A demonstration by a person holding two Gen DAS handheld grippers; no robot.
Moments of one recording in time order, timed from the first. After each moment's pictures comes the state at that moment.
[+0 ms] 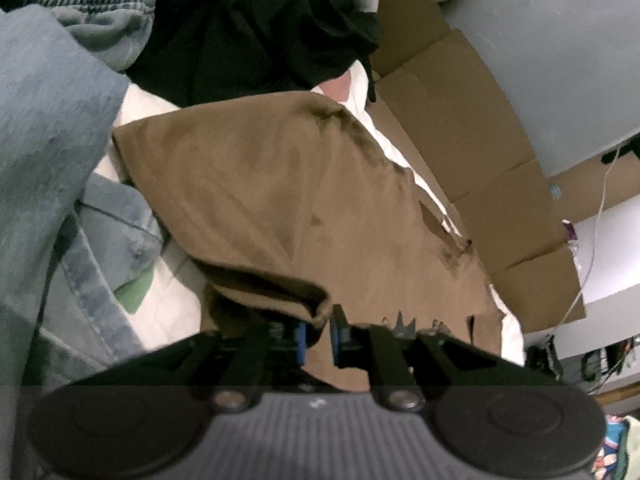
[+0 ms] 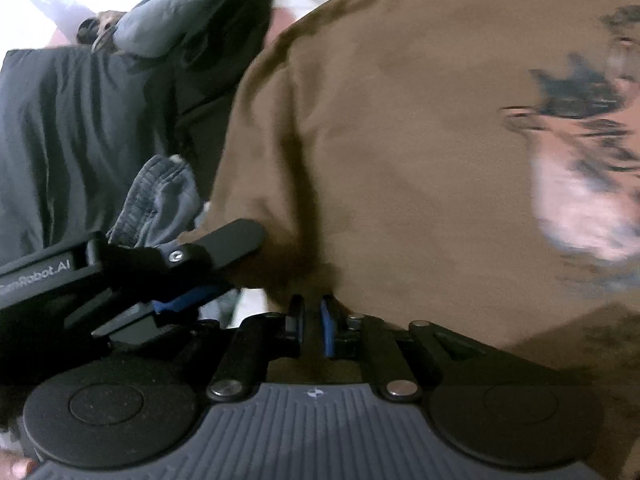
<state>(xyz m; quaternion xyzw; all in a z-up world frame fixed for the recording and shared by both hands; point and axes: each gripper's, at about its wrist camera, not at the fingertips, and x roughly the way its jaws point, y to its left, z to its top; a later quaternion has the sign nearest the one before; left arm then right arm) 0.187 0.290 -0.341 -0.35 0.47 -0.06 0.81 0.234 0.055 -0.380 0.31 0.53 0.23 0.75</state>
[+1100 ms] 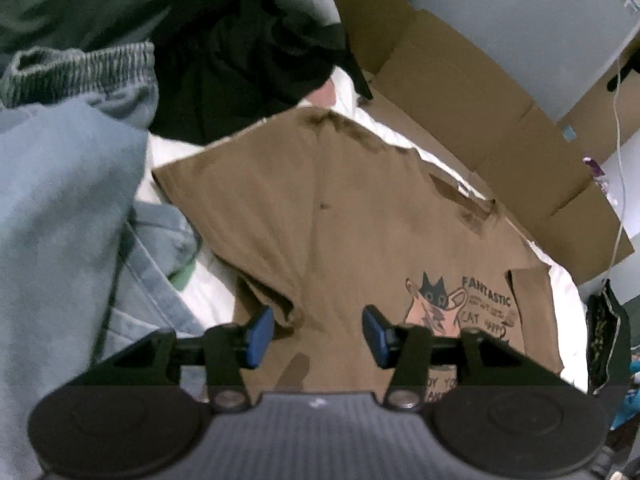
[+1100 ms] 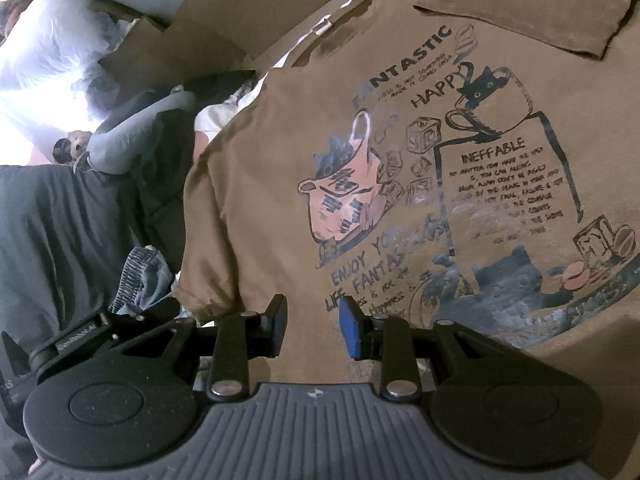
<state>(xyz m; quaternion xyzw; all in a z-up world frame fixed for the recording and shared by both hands) 0.147 0.259 -0.294 -0.21 0.47 -0.01 0.86 0.147 -0.073 -0.341 0.38 0.48 0.12 0.78</state>
